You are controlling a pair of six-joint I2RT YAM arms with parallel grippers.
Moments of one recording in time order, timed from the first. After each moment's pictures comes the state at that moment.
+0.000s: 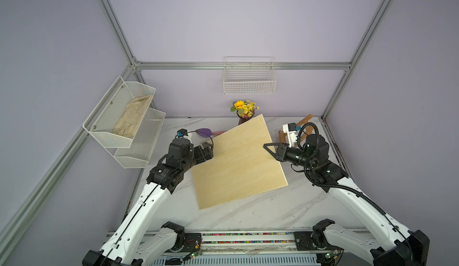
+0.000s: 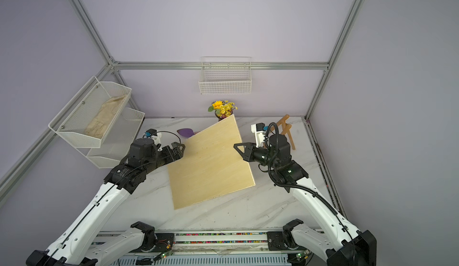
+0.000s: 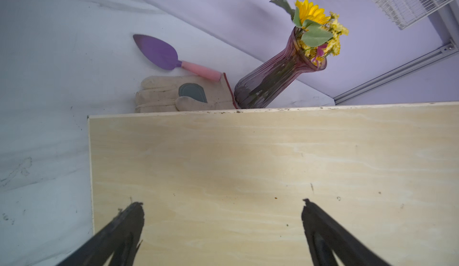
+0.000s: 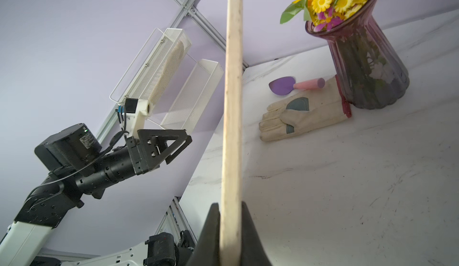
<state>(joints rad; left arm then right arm) -0.32 0.99 1.03 -0.58 0.00 -0.62 0.42 1.05 0.93 -0.07 -0.49 0.68</state>
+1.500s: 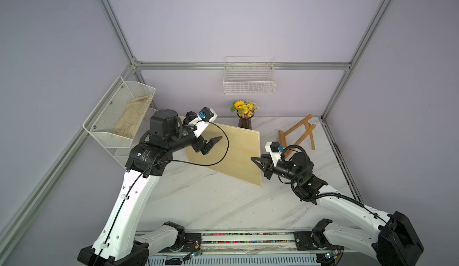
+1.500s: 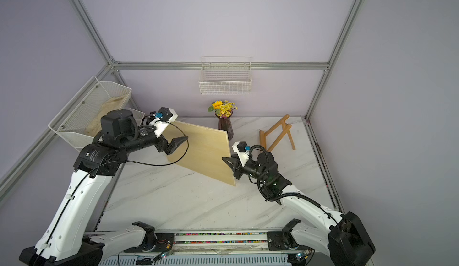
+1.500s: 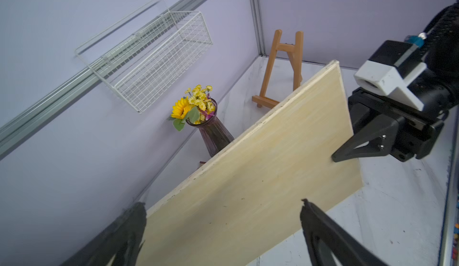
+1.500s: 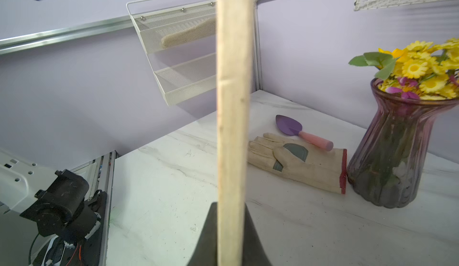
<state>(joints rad) -0.32 1.18 1.63 -0.86 0.42 0.53 0.60 1.11 0.61 0.42 -0.43 0.12</state>
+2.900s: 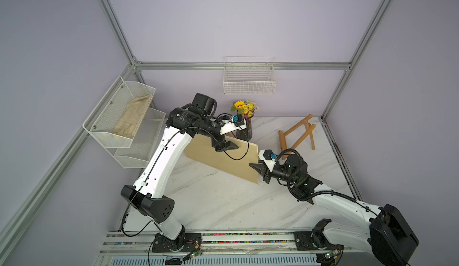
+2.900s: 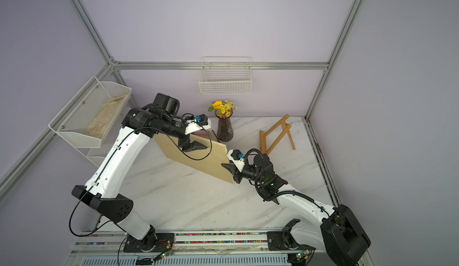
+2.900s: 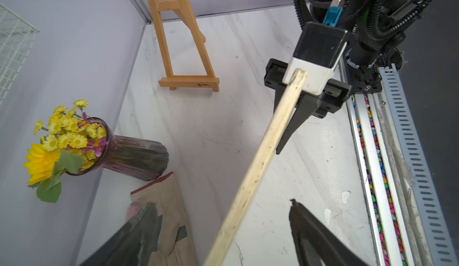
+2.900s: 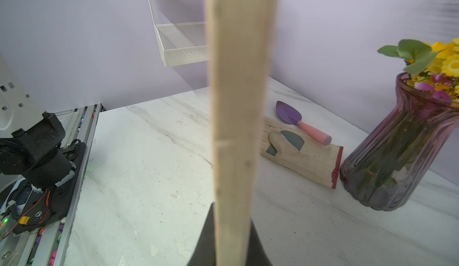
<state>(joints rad) -0.44 1.66 2.06 -1.32 0.60 0.91 0.60 1.18 0.58 0.43 -0.47 -0.12</state>
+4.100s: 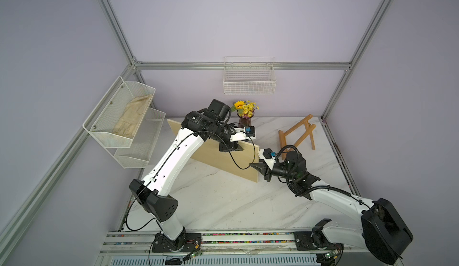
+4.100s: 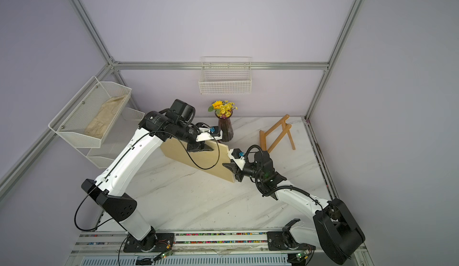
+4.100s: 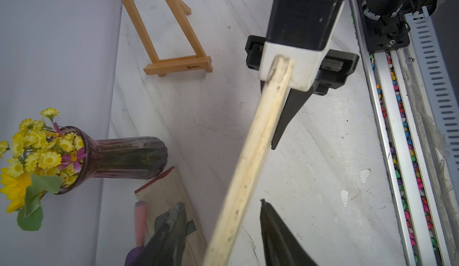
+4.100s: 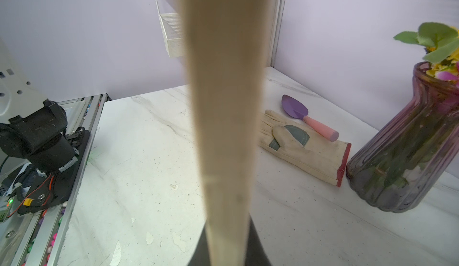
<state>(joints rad) -0.56 1.69 2.02 -1.28 0.43 0.98 0.54 1.24 0.59 0.43 -0.59 -0.14</state>
